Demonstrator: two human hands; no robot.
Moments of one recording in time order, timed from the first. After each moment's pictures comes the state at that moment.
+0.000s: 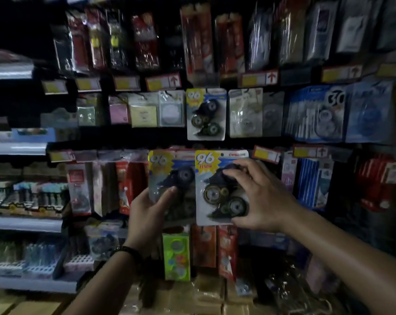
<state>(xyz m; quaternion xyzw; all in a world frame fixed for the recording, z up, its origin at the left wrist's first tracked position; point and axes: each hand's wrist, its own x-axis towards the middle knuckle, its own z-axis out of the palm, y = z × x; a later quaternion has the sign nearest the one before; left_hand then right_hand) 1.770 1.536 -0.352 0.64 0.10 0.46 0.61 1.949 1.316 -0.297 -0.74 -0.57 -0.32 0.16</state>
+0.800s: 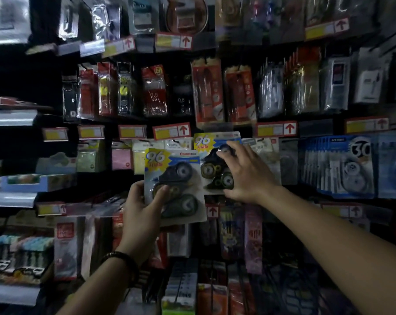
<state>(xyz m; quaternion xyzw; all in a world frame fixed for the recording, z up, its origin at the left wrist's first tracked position) 1.820 1.605 -0.234 0.60 0.10 0.55 0.58 2.032 1.452 -0.155 -0.74 -0.49 -0.44 0.10</state>
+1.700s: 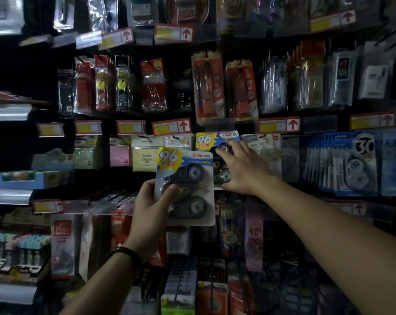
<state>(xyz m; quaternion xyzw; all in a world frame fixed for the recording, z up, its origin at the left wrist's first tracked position) 1.843 1.619 -0.244 0.61 0.06 0.48 0.62 2.047 1.478 -0.147 -0.78 -0.46 -0.41 0.06</state>
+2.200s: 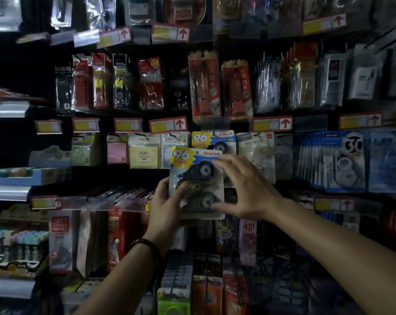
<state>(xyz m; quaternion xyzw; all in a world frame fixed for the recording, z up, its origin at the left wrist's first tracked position) 1.866 1.587 -0.247 0.59 0.03 0.45 0.67 2.019 1.426 -0.189 -0.67 -0.60 -0.38 0.18</state>
